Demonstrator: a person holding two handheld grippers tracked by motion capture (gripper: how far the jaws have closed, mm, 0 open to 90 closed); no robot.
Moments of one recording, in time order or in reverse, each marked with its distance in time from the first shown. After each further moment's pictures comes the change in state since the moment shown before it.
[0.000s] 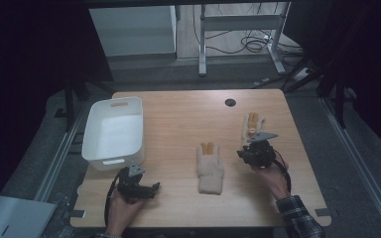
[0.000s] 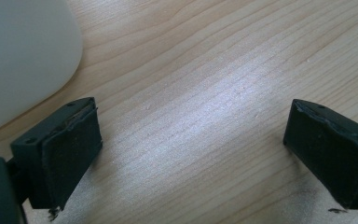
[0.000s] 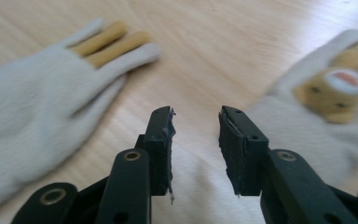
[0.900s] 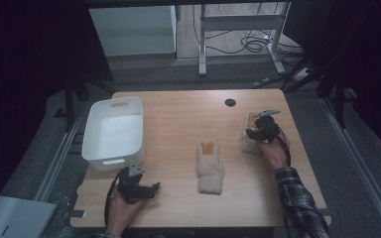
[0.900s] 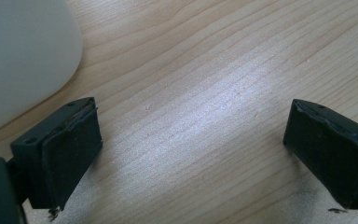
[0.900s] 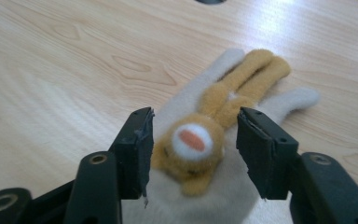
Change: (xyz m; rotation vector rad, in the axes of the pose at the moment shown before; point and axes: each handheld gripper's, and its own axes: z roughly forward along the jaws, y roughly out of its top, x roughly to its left) left arm 0.000 0.000 0.000 0.000 0.000 0.000; right arm -0.083 0.030 0.049 0.037 -0.191 0.100
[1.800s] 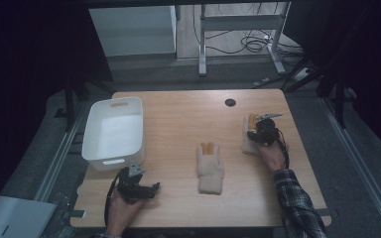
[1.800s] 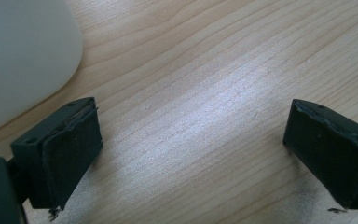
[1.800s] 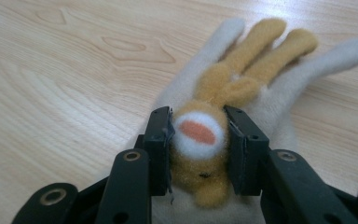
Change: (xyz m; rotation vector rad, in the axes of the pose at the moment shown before) left arm 0.000 0.000 0.000 0.000 0.000 -0.001; right arm -0.004 -0.014 0.010 0.023 0.043 0.102
